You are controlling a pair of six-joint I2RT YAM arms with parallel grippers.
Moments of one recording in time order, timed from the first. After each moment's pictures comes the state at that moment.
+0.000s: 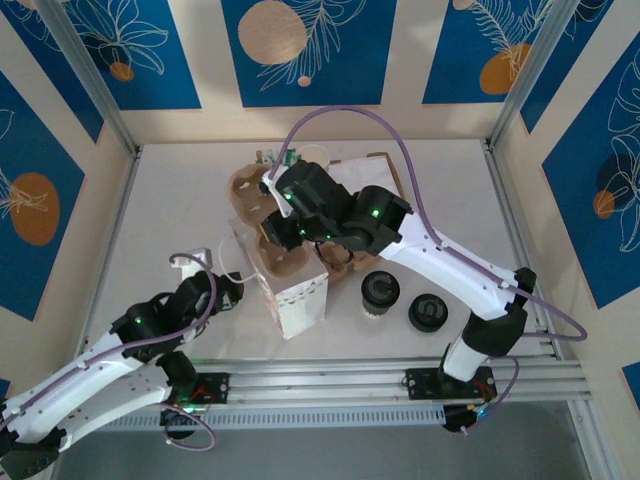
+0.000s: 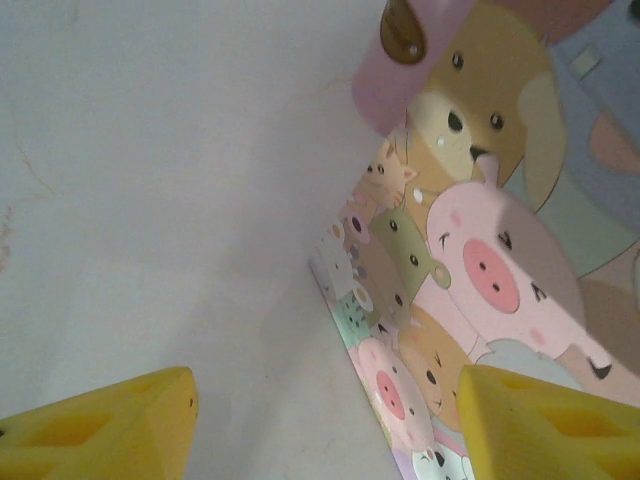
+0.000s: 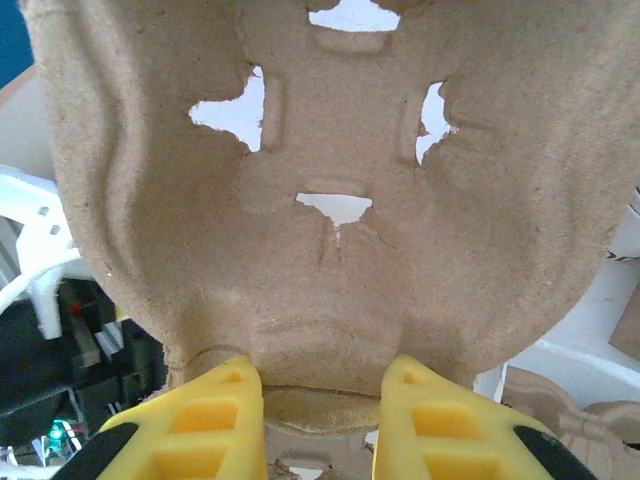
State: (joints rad) left arm -0.89 0.62 0.67 -0.85 -0.54 -0.84; right arm 1.09 1.65 1.98 -1.05 0.14 0.31
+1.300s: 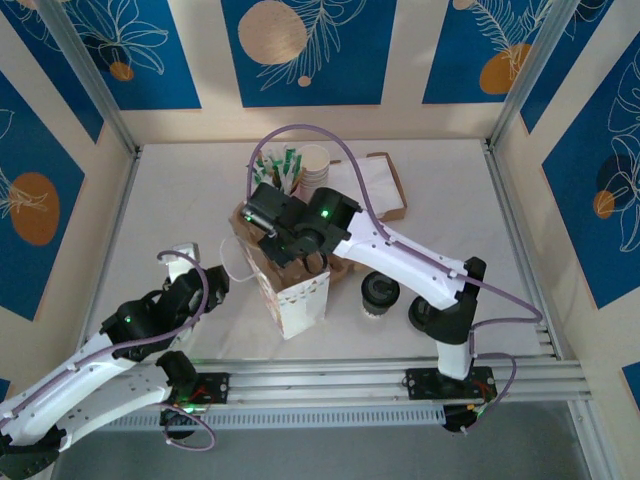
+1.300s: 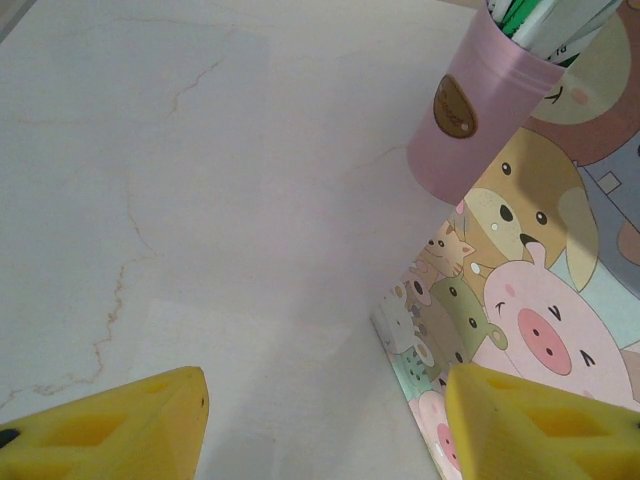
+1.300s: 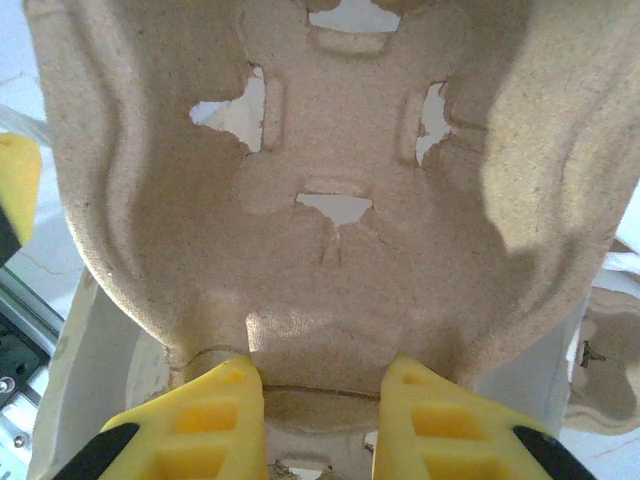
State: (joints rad) left arm -0.89 0.62 0.75 -0.94 -0.69 -0.80; right arm 1.15 1.88 2.17 -1.38 0.27 0.34
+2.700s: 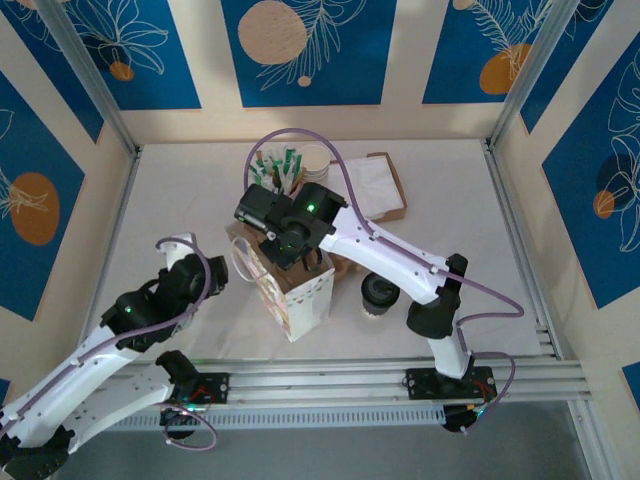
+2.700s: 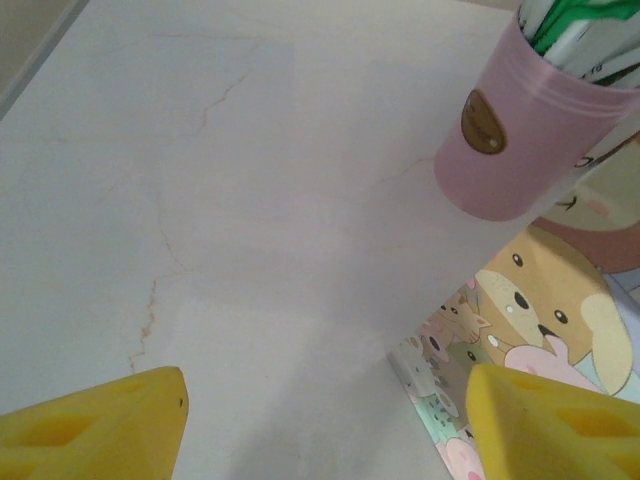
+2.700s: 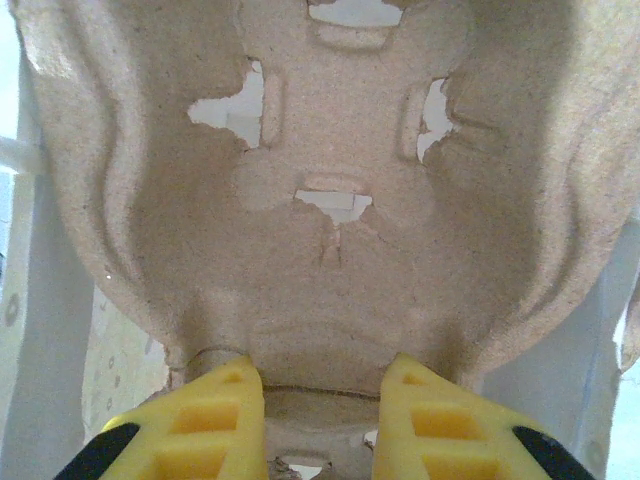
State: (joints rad) left arm -0.76 0.68 0.82 -0.94 -0.64 -0.72; right arm 1.13 1.98 2.30 -1.55 0.25 0.35
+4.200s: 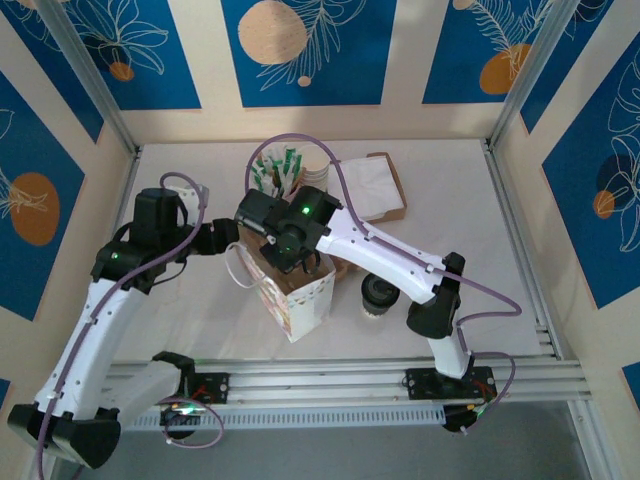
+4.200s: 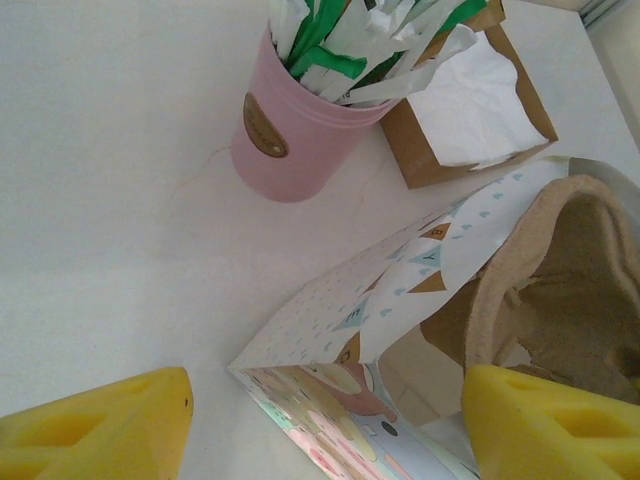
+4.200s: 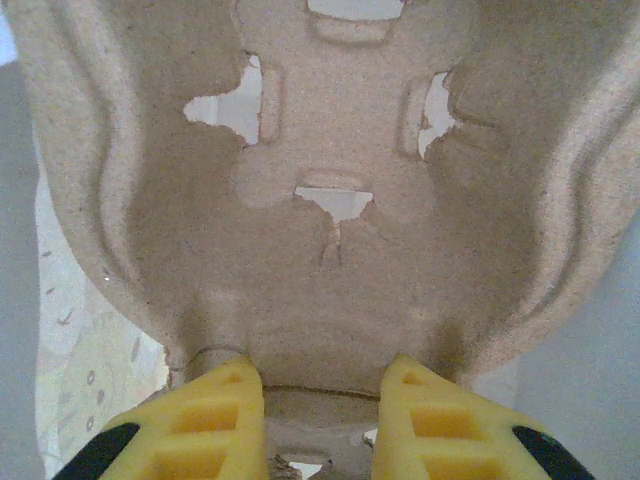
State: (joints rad) left arm -0.26 0.96 1.13 -0.88 0.22 -0.31; right arm 1.13 1.98 2.24 -1.54 0.23 0.38
